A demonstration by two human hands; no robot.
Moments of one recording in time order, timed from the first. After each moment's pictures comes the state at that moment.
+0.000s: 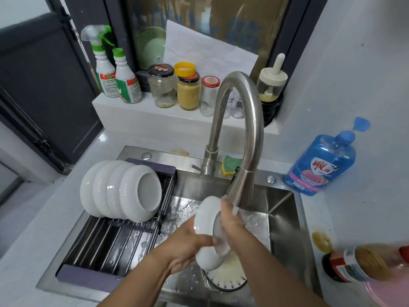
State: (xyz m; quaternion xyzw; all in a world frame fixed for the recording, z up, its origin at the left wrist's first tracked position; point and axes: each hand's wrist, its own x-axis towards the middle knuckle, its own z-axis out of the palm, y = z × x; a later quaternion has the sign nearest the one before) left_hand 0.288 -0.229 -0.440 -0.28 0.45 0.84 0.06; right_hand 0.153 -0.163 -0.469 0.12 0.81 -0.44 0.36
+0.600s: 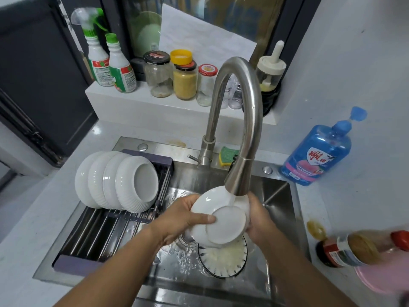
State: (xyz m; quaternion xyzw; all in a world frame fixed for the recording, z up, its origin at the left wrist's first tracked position) left_hand 0.273 -0.256 -0.437 -0.26 0.57 0.77 0.06; right_hand 0.118 -0.097 -0.480 0.19 0.67 -0.59 0.40
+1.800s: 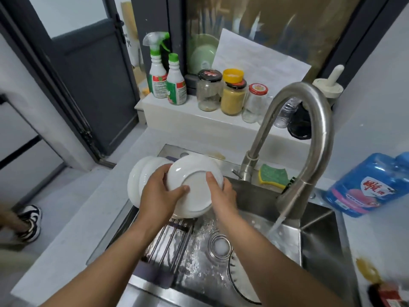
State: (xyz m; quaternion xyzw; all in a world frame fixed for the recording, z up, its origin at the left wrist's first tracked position) left_hand 0.345 -0.354 -0.385 -0.42 0.73 0.47 -0.27; right_hand 0.211 -0.269 -0.426 -0.08 0.78 -0.53 0.32
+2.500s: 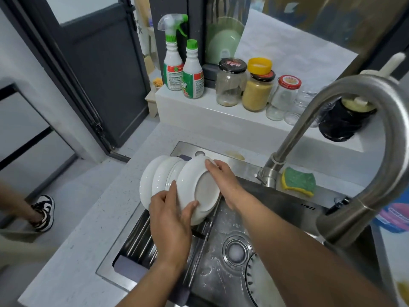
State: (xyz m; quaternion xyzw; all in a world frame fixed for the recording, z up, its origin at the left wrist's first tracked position) left_hand 0.354 -0.343 -0.451 -0.51 0.75 0.29 -0.32; right_hand 0.170 -0.355 -0.467 -0.18 0.73 -0.50 0.43
